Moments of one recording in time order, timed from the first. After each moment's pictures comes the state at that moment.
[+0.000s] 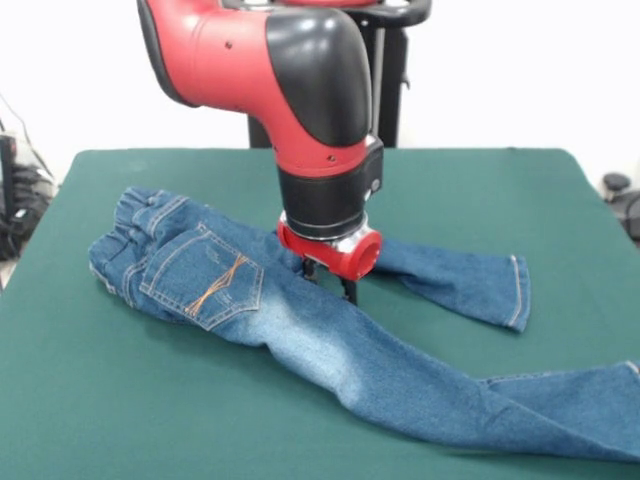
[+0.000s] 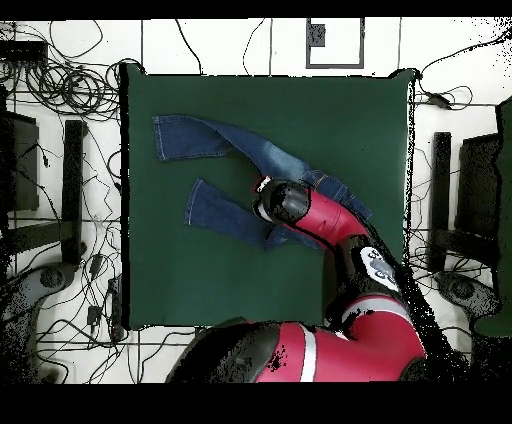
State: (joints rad) arm -0.27 -0.37 0.00 1.60 0.17 0.37 2.05
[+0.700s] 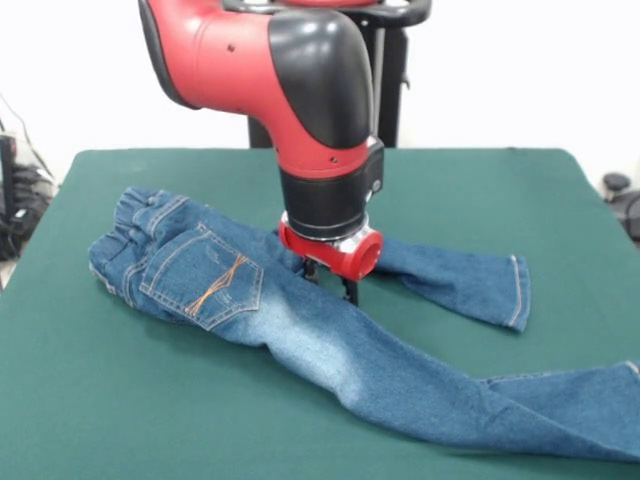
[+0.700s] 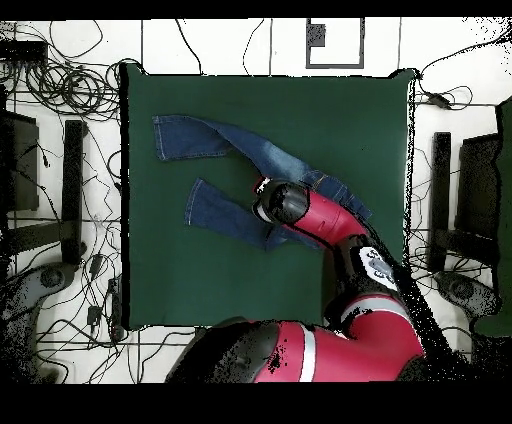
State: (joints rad) arm -0.27 -0.37 0.00 1.60 0.17 0.37 2.05
